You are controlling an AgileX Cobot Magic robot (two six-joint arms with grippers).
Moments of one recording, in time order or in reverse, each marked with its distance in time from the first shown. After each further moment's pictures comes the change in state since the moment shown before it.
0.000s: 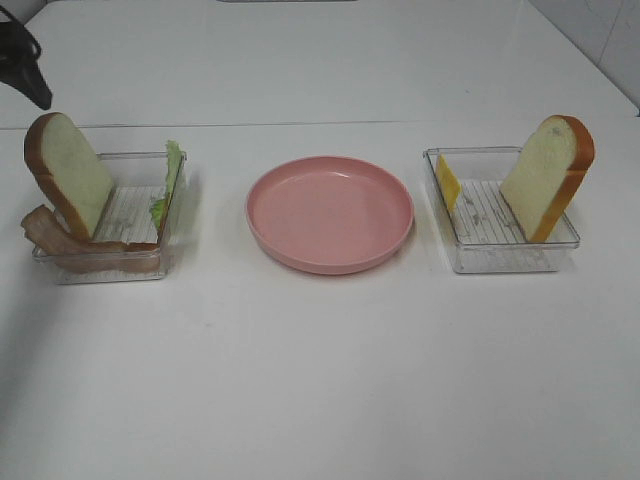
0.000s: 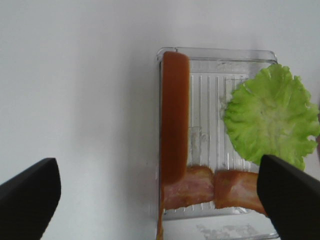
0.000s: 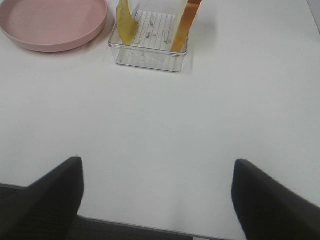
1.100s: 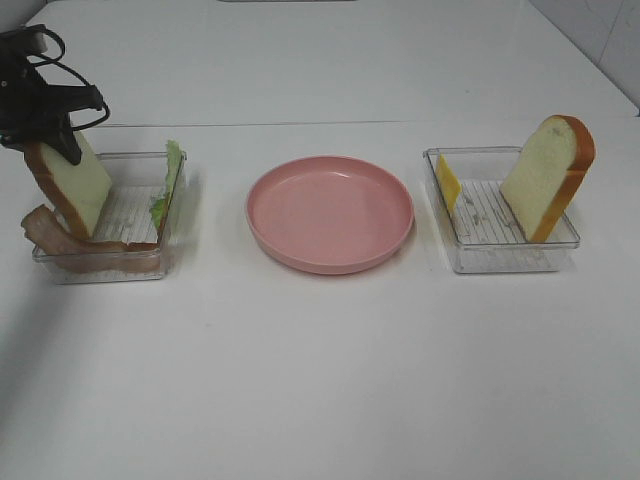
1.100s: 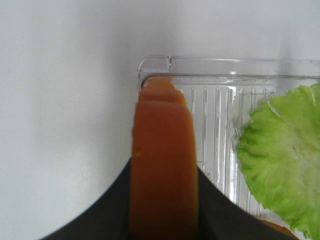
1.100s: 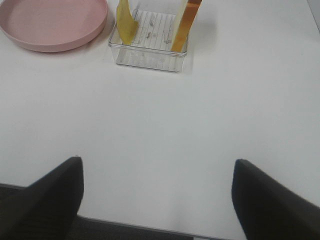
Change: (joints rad) left arm -0.053 0.299 -0.194 0.012 0.011 -0.066; right arm 0.000 0.000 0.000 0.000 0.000 0.000
